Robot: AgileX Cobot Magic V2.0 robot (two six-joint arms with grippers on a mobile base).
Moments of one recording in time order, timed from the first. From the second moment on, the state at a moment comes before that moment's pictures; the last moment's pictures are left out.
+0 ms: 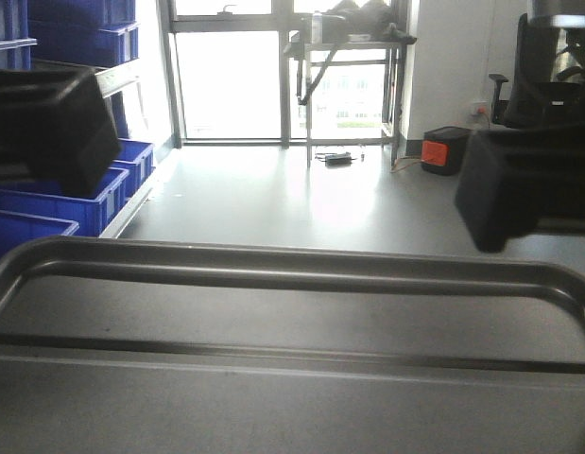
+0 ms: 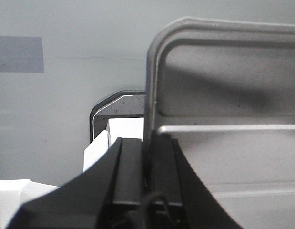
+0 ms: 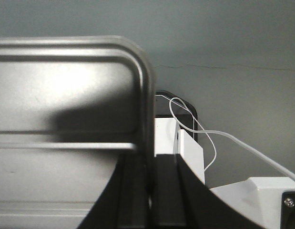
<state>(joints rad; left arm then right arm) -1.21 1.20 -0.88 0.22 1.12 -1.19 1.09 1.15 -0.79 -0.21 1.10 1.30</state>
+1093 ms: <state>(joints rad) -1.21 1.20 -0.88 0.22 1.12 -1.19 1.09 1.15 -0.79 -0.21 1.10 1.30</state>
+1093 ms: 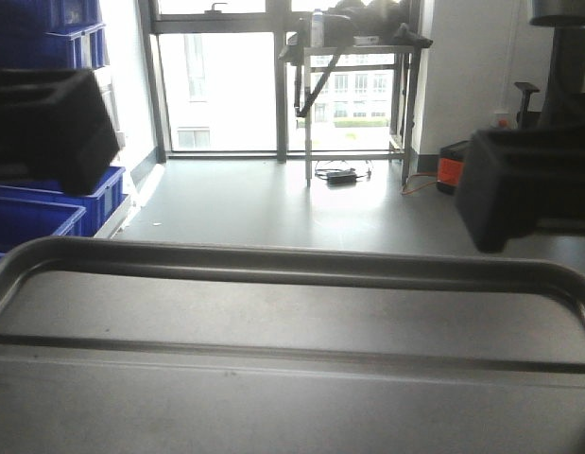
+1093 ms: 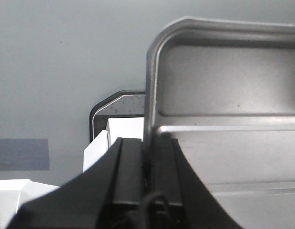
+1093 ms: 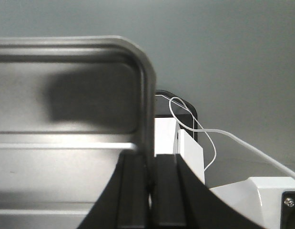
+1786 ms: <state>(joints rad) -1.21 1.20 -0.88 0.22 1.12 -1.19 1.09 1.15 -0.79 -0.21 1.10 1.30</state>
